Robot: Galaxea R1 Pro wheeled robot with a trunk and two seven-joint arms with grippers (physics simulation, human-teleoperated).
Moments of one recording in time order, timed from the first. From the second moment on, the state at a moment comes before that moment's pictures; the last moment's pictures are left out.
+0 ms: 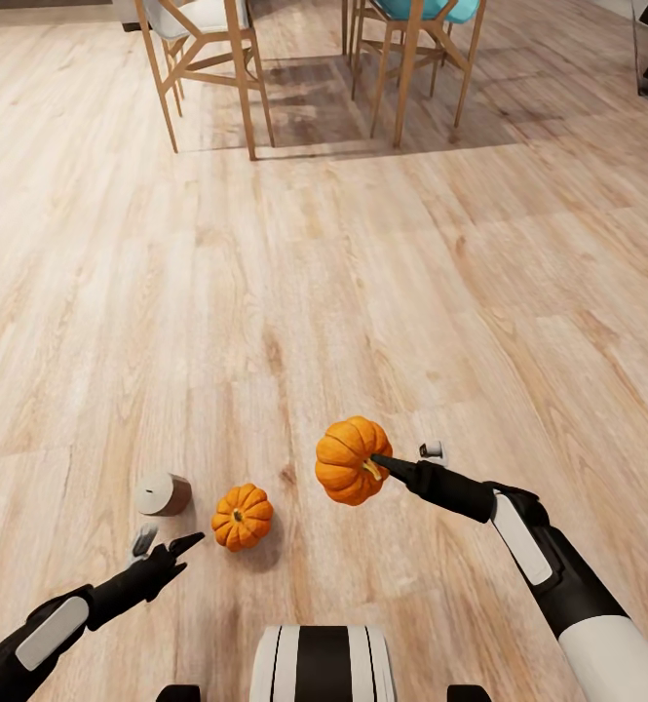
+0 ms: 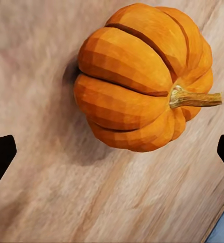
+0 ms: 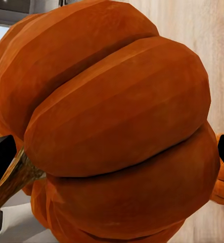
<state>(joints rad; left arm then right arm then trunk) -0.49 0.41 -0.42 -0.58 1.34 0.43 -0.58 -0.58 -0.18 0.11 -1.08 -0.74 0.72 1.03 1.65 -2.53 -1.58</state>
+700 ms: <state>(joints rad) -0.49 0.41 -0.42 -0.58 1.34 0.42 -0.58 -0.58 -0.18 0.11 -1.08 -0.74 0.72 1.03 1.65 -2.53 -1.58</state>
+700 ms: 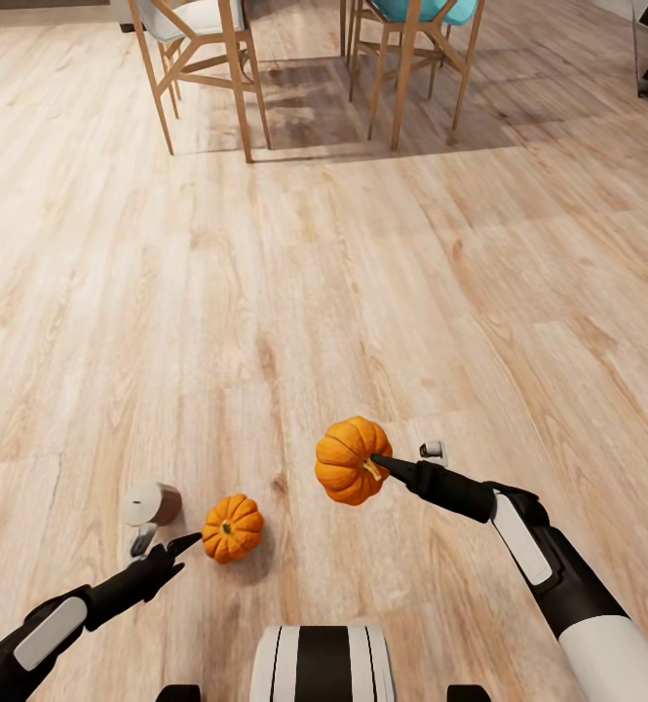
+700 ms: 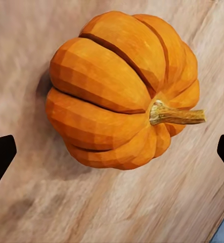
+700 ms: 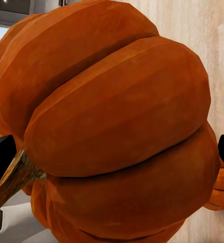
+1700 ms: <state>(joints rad) -0.49 0.41 -0.42 -0.55 1.34 0.42 -0.57 -0.58 -0.18 0.11 -1.08 -0.74 0.72 1.02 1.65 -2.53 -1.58</state>
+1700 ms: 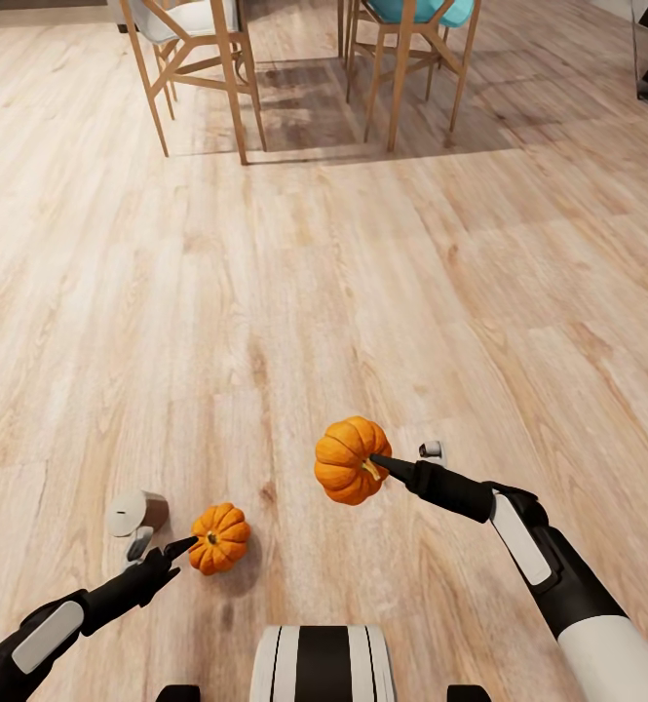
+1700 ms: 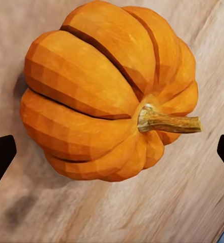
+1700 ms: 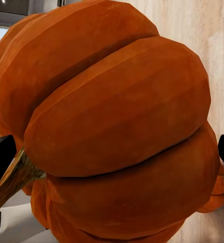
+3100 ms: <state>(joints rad) -0.49 0.42 -0.40 -0.55 1.34 0.42 -0.58 -0.58 -0.18 0.11 -1.08 -0.74 0.72 1.02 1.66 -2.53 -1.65</state>
